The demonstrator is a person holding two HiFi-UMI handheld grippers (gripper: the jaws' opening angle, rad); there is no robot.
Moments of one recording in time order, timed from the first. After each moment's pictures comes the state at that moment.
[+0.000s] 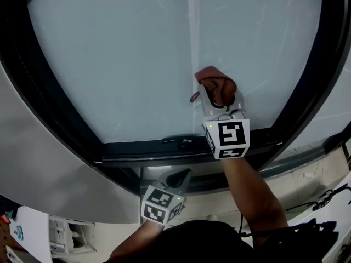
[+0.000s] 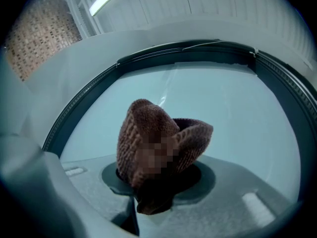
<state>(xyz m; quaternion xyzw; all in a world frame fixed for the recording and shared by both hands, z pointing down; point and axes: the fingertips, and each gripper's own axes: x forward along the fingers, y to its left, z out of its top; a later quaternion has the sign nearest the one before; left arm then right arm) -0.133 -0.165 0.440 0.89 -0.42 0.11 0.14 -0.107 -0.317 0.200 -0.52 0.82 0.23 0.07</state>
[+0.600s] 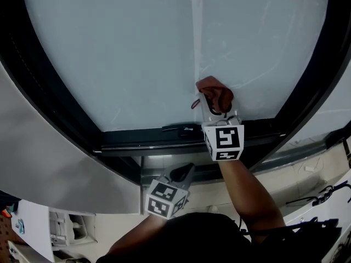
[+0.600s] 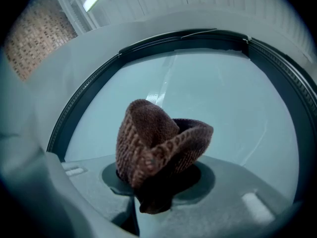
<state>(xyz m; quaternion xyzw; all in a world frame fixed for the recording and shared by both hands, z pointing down) -0.124 -0.156 0.464 0.88 -0.43 0.12 0.16 -0.107 -0.318 0.281 -0.52 0.83 0.18 0.04</state>
